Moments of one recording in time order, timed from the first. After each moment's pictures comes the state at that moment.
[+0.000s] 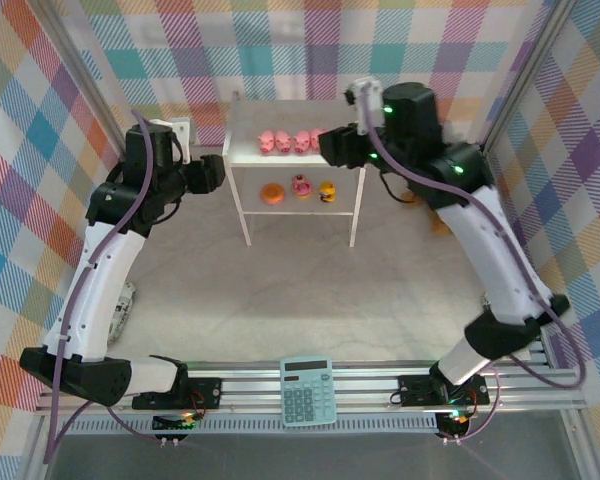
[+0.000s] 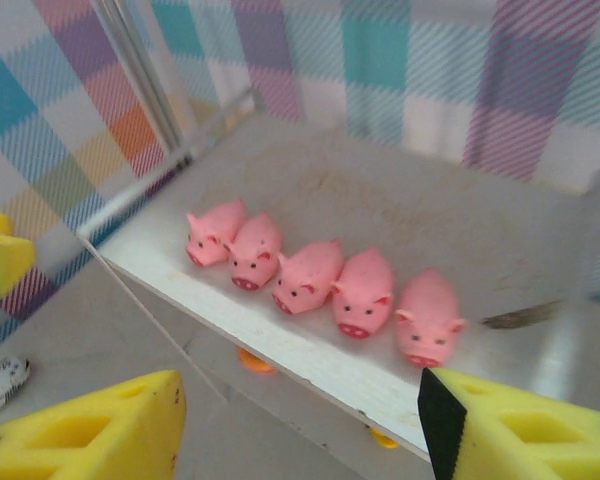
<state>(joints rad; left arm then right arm) -0.25 1.31 1.64 -0.87 -0.02 -0.21 0.62 1.55 2.14 -0.94 0.02 0.12</state>
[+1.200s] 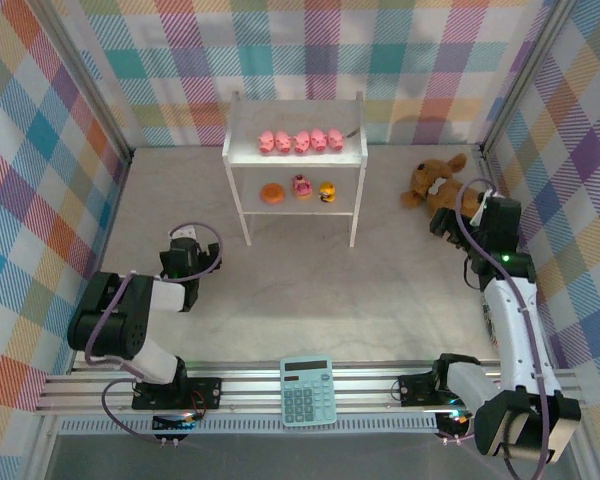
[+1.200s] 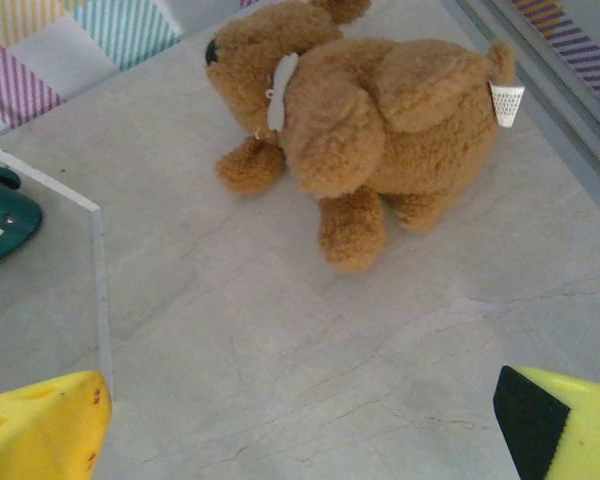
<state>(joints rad) -0.09 1.57 0.39 0.62 -0.26 -0.13 -0.13 0.98 0.87 -0.56 -0.05 0.30</state>
